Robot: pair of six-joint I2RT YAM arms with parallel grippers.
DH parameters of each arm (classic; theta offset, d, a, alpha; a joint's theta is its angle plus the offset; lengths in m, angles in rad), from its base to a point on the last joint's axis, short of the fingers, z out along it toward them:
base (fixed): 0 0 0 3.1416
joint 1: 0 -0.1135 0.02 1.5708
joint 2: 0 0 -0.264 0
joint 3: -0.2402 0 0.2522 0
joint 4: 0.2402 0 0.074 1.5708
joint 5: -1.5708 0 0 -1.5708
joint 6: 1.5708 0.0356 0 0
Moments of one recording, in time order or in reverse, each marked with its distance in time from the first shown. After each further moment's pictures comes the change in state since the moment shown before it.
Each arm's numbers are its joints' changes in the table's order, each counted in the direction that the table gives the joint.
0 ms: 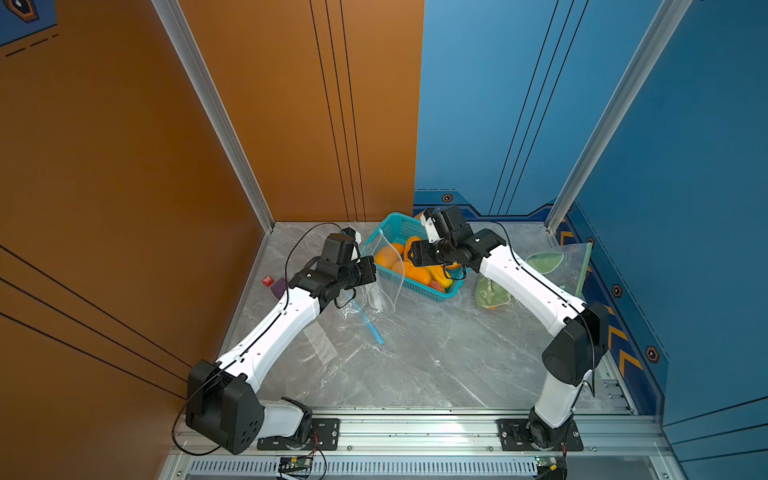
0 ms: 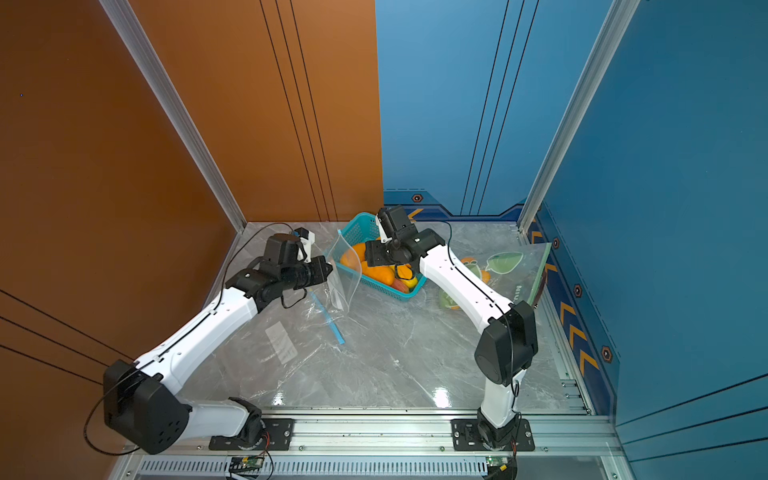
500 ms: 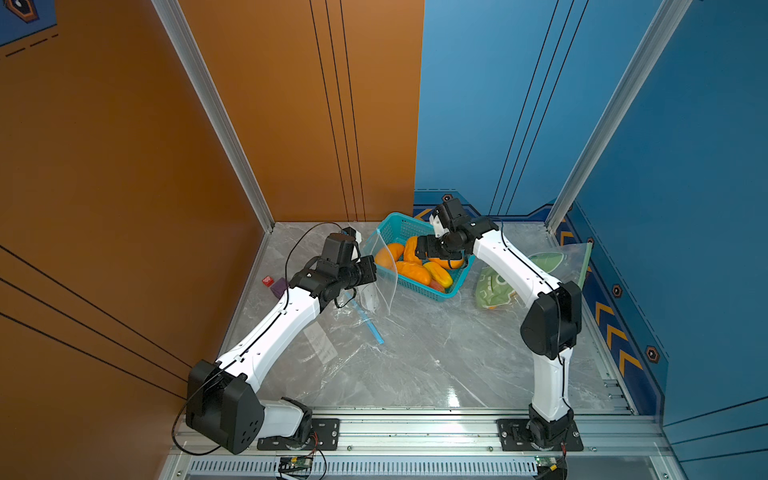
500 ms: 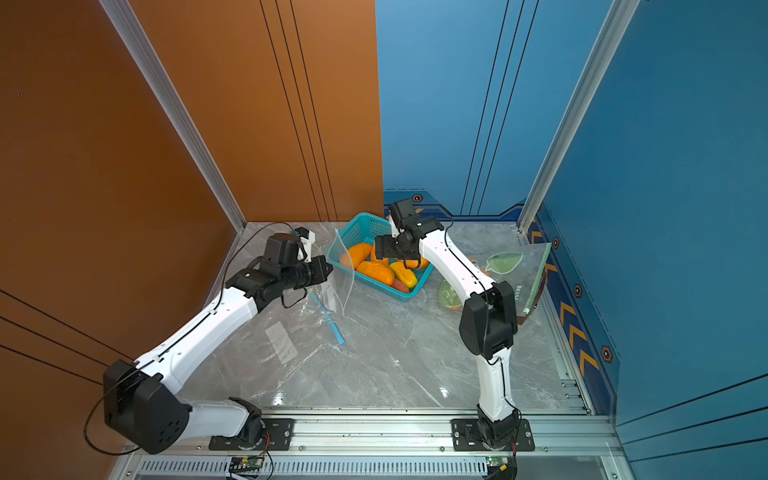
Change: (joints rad) left arm 0.000 0.000 0.000 0.001 0.000 -0.001; right arm 0.094 0.309 -0.196 0.169 0.077 -0.028
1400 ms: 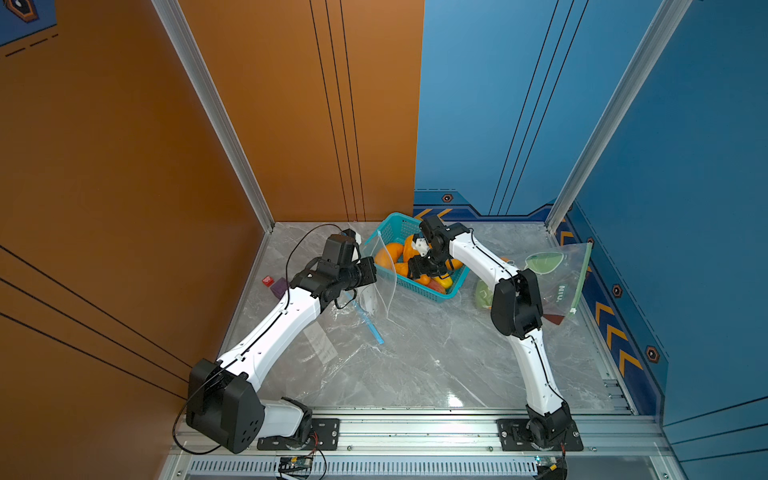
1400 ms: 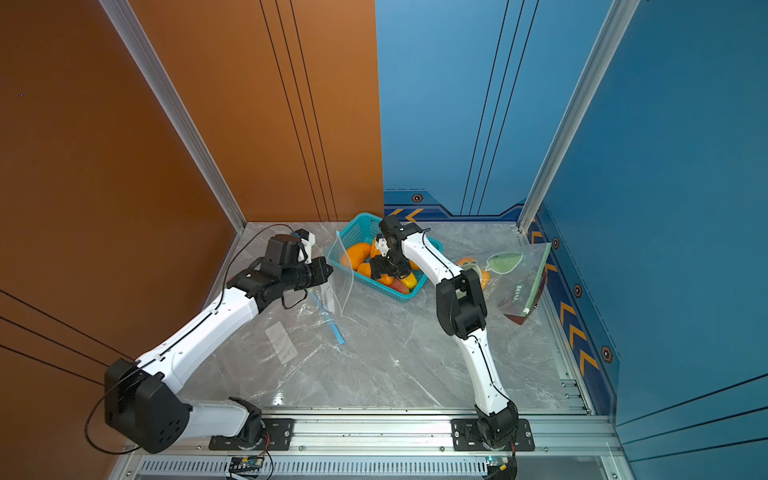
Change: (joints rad) left arm 0.000 0.002 0.011 0.000 0.000 -0.019; right arm -0.010 0.251 -0.181 0.154 0.143 -0.185
